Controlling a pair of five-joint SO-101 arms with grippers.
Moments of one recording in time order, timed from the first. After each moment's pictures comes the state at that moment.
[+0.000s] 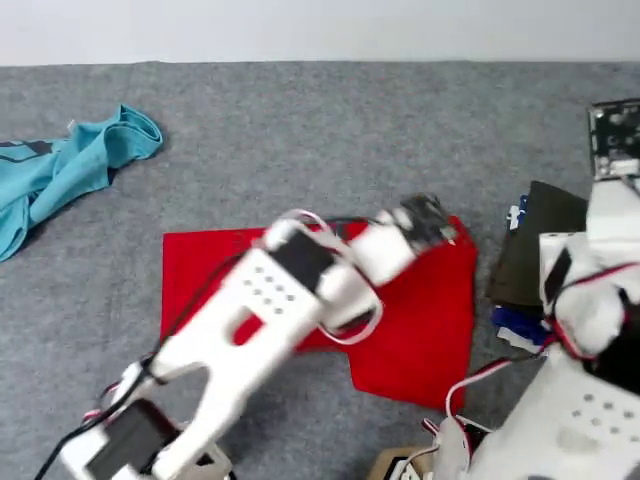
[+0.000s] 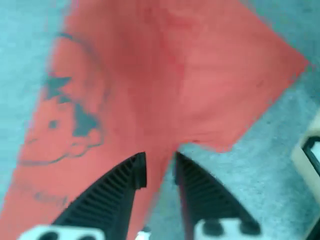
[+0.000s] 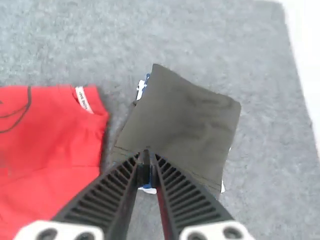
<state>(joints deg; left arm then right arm) 42.3 -5.3 10.6 84.6 -10.7 21.6 -39.1 -11.3 100.7 24.7</state>
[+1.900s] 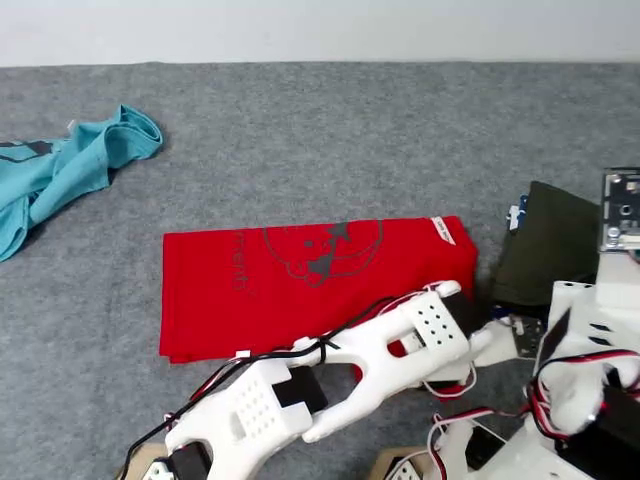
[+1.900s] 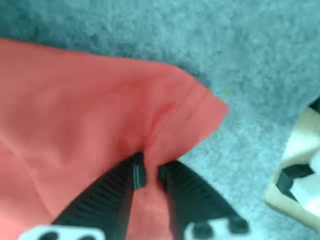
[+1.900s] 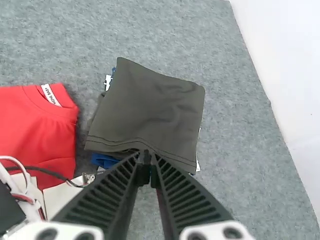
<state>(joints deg) 58.7 41.5 -22.8 89.4 -14.5 30.6 -51.4 -3.8 100.7 27.1</state>
